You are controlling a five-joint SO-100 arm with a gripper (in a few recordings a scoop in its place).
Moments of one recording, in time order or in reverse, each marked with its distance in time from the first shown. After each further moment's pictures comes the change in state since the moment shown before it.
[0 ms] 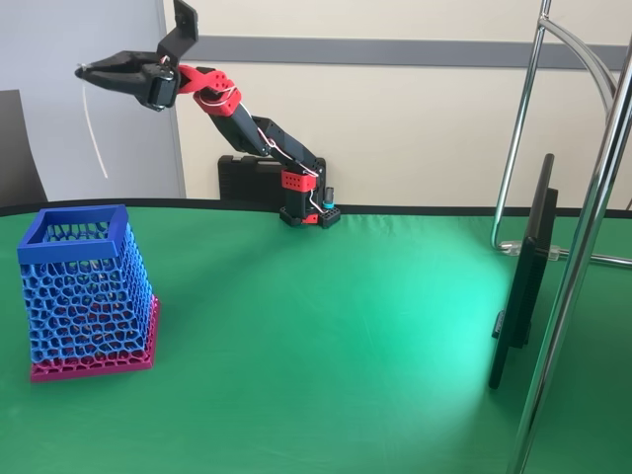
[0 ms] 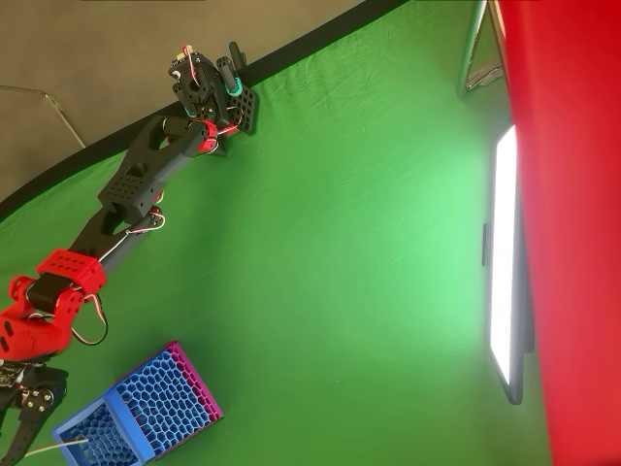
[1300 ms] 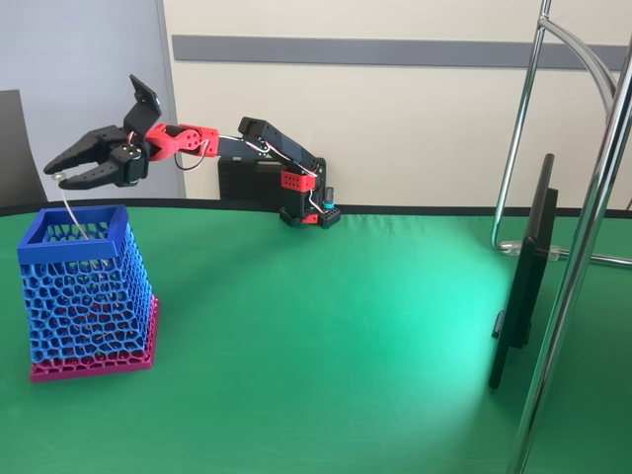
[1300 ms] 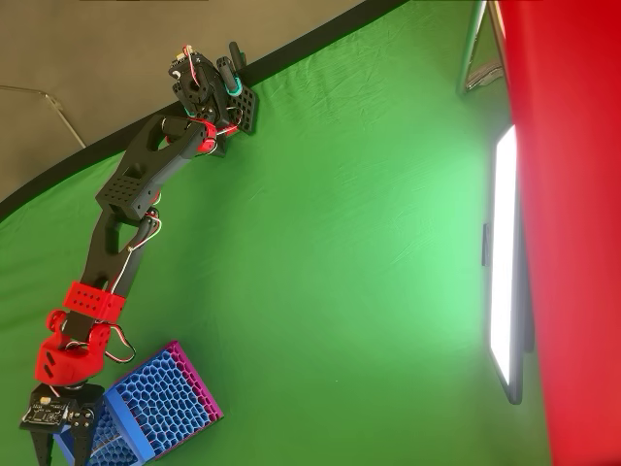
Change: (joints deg) arm 2.1 -0.4 30.7 -18.6 0.4
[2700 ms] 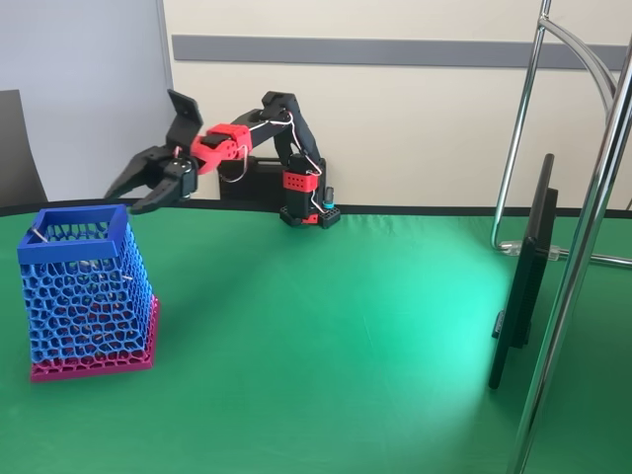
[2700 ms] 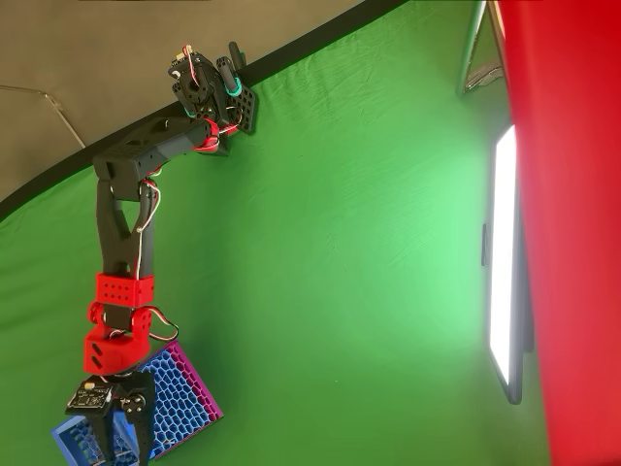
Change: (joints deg) arm -9.8 27.0 51.0 -19.3 10.5
